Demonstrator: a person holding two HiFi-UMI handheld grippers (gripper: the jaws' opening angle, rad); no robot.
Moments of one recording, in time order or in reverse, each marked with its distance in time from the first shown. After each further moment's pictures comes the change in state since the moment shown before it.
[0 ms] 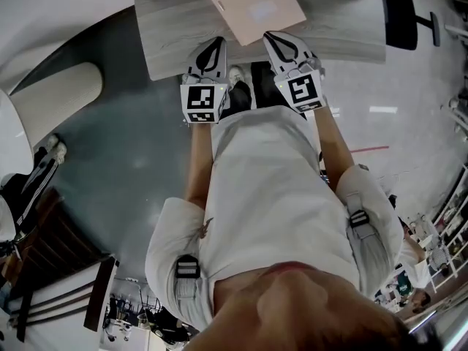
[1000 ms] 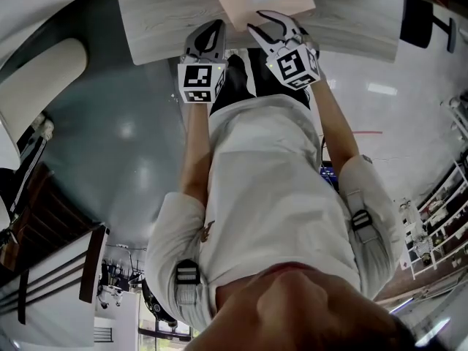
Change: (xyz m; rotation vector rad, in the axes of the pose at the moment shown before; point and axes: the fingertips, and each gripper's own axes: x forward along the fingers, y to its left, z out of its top) left arm 0.062 0.011 -0.088 -0.104 0.145 0.019; right arm 0.073 0.017 -0.100 -0.064 0.147 0.255
